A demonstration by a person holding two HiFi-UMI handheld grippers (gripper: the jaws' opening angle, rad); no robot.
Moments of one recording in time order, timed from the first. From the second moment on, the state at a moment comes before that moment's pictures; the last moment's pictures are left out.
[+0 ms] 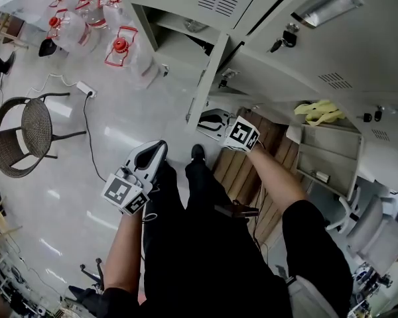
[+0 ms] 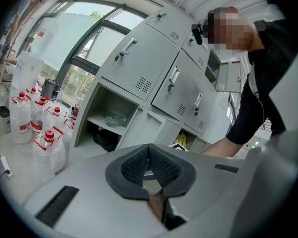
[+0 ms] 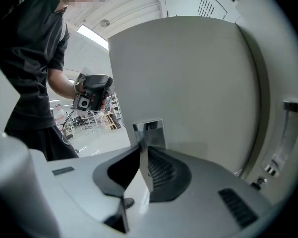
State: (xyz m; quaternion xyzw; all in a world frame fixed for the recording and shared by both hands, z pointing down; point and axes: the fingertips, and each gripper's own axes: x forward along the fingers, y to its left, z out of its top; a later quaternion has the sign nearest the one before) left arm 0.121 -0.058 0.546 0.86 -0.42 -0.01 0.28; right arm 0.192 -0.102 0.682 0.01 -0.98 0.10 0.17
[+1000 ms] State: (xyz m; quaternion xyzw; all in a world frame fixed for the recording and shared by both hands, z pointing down) left arm 0.154 -0.042 0.546 0.86 -0.43 0.00 0.28; right arm 0.244 -0.094 0.686 -0.03 -0.98 0.09 0.19
